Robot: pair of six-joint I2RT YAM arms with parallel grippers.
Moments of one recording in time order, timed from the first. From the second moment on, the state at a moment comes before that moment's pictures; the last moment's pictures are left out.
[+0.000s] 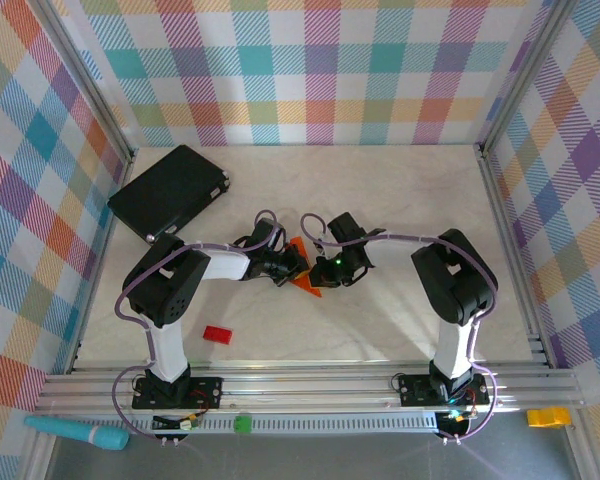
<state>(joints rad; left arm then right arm) -0.57 1.89 0.91 0.11 0.49 -1.08 0.61 1.87 1.04 -0.36 -0.60 0.42</state>
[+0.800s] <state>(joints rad) -0.57 1.89 0.90 0.10 0.49 -1.07 0.61 1.84 0.96 -0.34 -0.58 0.40</state>
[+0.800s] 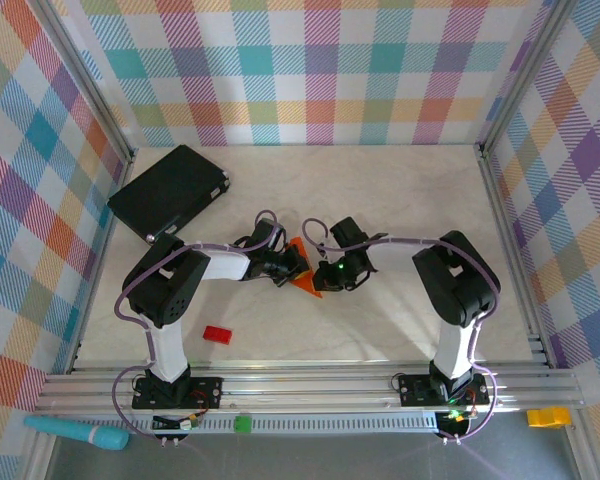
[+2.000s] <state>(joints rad) -0.57 1.88 0.89 0.10 0.49 -1.07 0.63 1.86 1.02 -0.34 -0.52 0.58</state>
